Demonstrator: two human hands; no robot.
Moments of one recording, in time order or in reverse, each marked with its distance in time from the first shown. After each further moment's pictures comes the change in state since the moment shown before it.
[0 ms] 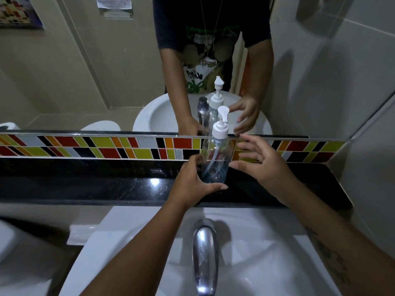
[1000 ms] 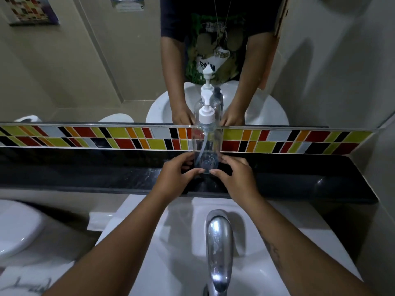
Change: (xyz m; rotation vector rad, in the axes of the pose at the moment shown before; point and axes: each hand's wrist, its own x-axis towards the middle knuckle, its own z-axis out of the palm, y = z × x) left_hand -0.018 -0.028 -0.056 -0.005 0.059 -0.004; right_hand 0.012 0.066 0.103 -0.274 0.115 0.007
